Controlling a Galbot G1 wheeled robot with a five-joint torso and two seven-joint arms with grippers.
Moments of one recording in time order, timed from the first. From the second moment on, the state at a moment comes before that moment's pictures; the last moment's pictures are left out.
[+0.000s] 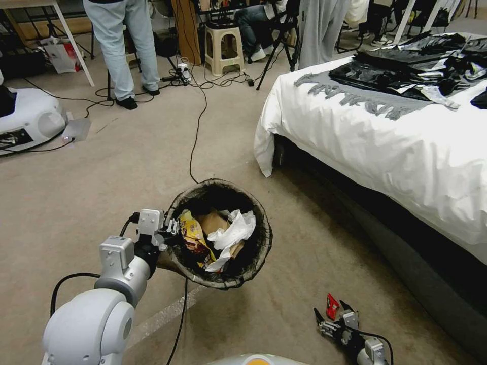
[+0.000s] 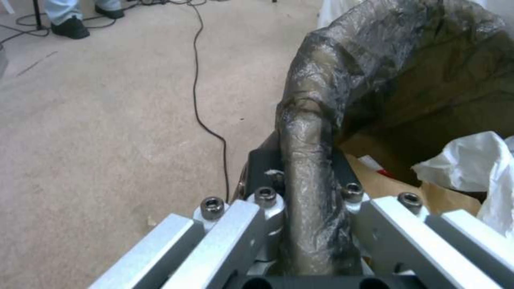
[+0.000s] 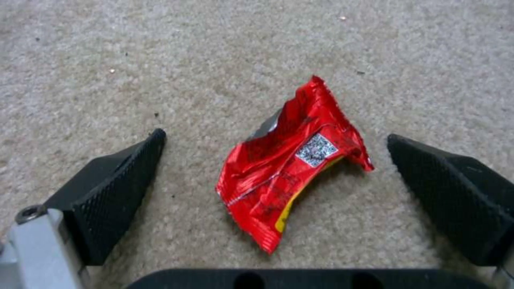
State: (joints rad) left arm 1.54 -1.44 -0.63 -2.46 -0.12 0.72 0.13; right arm -1.41 1.32 0.53 1.03 0.15 0.37 -0.33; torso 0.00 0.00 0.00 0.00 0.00
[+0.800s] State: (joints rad) left arm 1.54 -1.43 -0.63 -2.45 -0.11 0.73 0.14; right arm -1.45 1.33 0.55 1.12 0.11 0.37 -0.32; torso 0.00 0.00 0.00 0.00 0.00
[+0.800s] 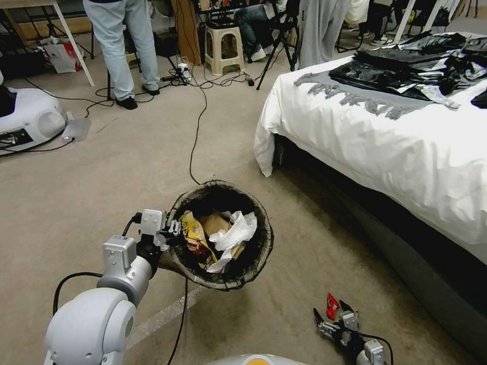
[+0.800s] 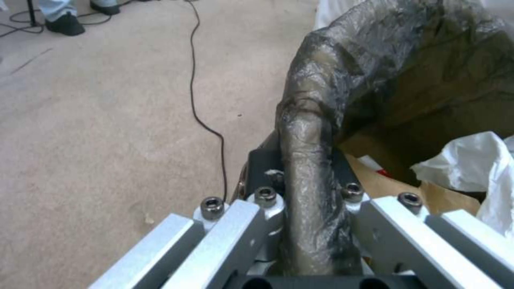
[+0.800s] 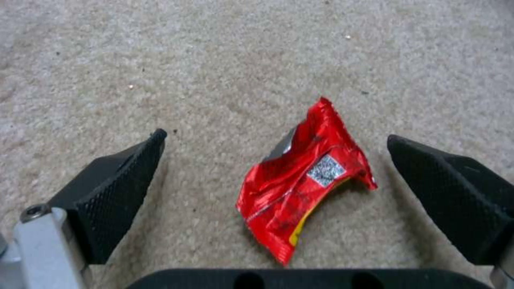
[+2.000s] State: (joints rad) left arm 1.53 -1.43 -0.63 -2.43 -0.11 0.72 0.15; right arm -1.42 1.34 0.55 1.08 0.11 0.37 -0.31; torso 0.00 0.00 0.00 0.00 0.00
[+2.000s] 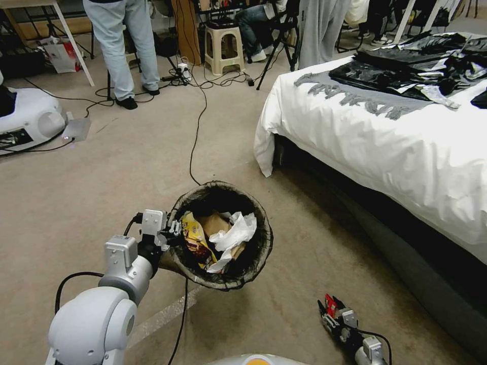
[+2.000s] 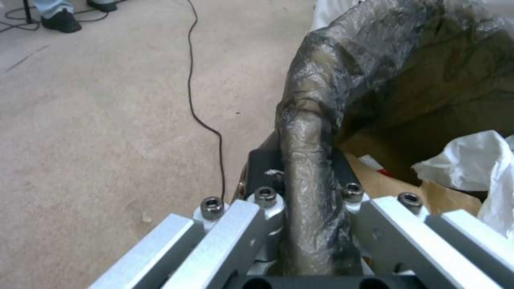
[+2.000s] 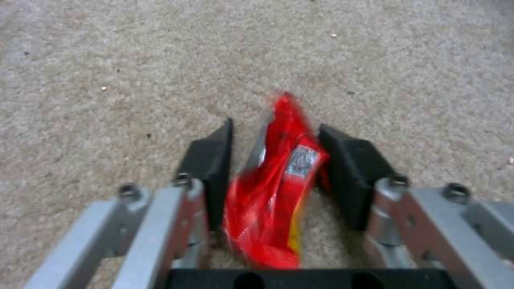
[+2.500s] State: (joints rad) left arm 1.53 -1.43 -0.63 -2.43 -0.11 0.72 0.15; right arm -1.42 1.35 0.56 1.08 0.10 0.37 -0.31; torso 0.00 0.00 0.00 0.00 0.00
